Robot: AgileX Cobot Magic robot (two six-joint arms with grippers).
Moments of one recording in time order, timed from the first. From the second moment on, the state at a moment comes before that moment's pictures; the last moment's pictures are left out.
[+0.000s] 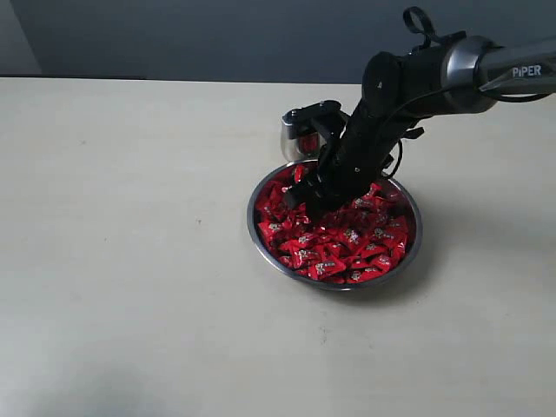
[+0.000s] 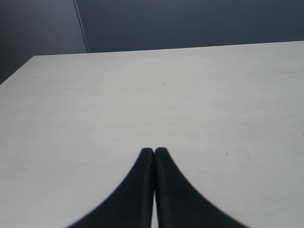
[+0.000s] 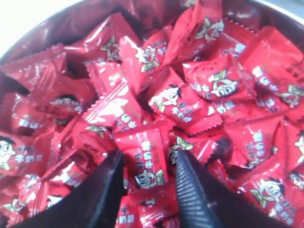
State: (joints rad) left arm 0.19 0.00 0.00 0.03 0.34 0.03; right arm 0.59 2.09 -1.36 0.31 0.70 -0.38
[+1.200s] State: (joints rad) left arm 0.19 0.00 0.00 0.03 0.34 0.03; right arm 0.59 2.05 -1.36 0.22 0.69 -0.36
